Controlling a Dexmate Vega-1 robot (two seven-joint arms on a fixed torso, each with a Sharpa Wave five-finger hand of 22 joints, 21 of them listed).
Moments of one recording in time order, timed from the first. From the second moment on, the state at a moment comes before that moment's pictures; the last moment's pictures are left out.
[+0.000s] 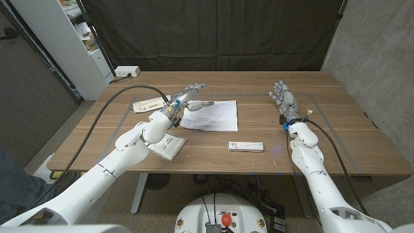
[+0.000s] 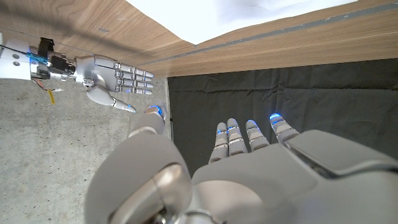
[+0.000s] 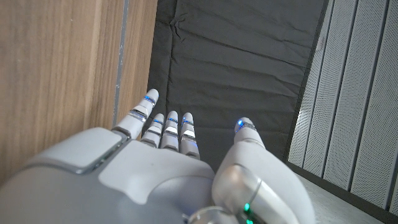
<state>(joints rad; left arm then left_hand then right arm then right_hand) 0.96 0.64 0.42 -1.85 0.54 0.01 0.04 0.54 -0.06 0.47 -0.17 0.23 0.07 0.05 0.19 0.18 0.07 0.01 0.22 0.20 -0.05 0.08 0.19 0.18 -0.09 0.18 0.21 0.18 -0.92 -0.10 0.08 -1.27 0.32 0.28 0.20 0.29 0.06 0.27 -0.12 0.23 0.23 0.05 0.20 0.19 0.16 0.08 0.21 0.19 0.05 0.02 0.20 0.22 0.31 -0.02 0.19 0.17</state>
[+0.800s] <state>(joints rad) 0.94 0.62 0.45 -1.80 0.53 0.04 0.04 0.57 -0.08 0.46 -0.16 0.23 0.13 0.06 0.21 0.18 0.12 0.01 0.24 0.21 0.00 0.07 0.19 0.18 -0.03 0.18 0.22 0.18 -0.94 -0.10 0.08 -1.28 0.32 0.27 0.19 0.29 0.06 0.26 -0.12 0.23 0.23 0.05 0.20 0.19 0.16 0.08 0.20 0.19 0.05 0.02 0.20 0.22 0.31 -0.02 0.19 0.17</state>
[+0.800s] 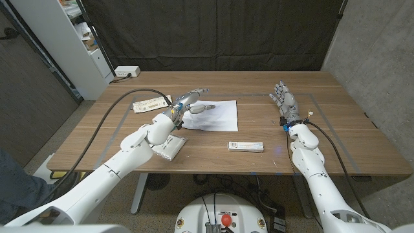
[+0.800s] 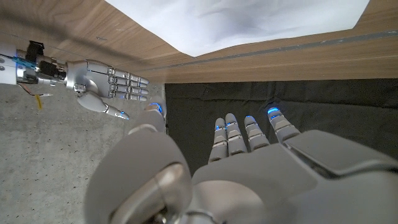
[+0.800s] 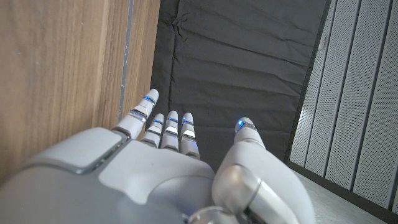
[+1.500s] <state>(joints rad) 0.89 0.58 0.51 -1.71 0.54 0.05 0.06 0.57 -0.08 0.45 -0.16 0.22 0.14 0.06 0.21 0.18 0.12 0.01 0.24 0.21 0.01 0.06 0.19 0.18 -0.03 0.18 0.22 0.18 -0.91 -0.10 0.09 -1.24 0.32 0.28 0.20 0.29 0.06 0.26 -0.12 0.23 0.23 0.05 0.20 0.19 0.16 0.08 0.20 0.19 0.05 0.02 0.20 0.22 0.31 -0.02 0.19 0.17</state>
